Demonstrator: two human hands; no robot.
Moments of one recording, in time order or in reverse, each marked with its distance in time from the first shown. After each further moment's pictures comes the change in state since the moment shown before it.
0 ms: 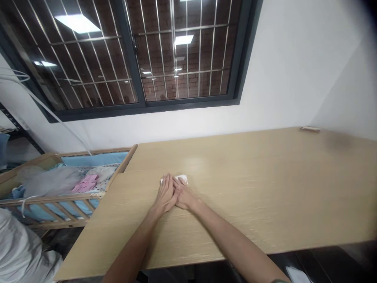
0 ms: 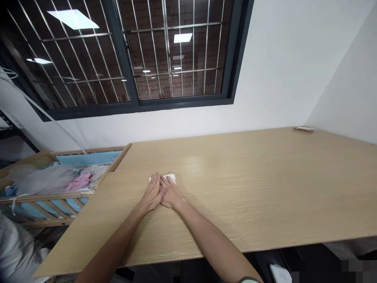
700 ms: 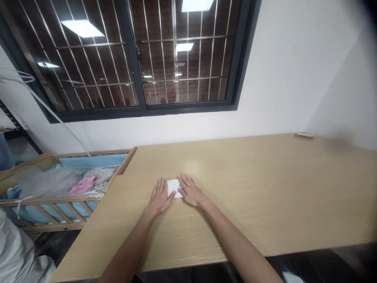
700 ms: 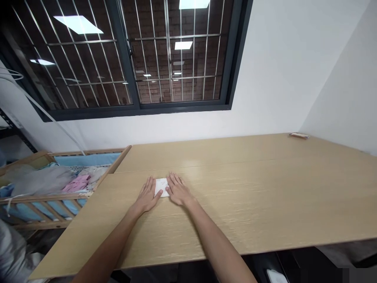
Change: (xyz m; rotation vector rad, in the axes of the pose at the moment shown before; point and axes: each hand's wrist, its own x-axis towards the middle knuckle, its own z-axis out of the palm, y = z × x) left_hand -0.007 -0.014 -0.008 0.087 -0.092 -0.067; right_hand -0.024 0.029 -0.038 0.140 -0.136 0.325
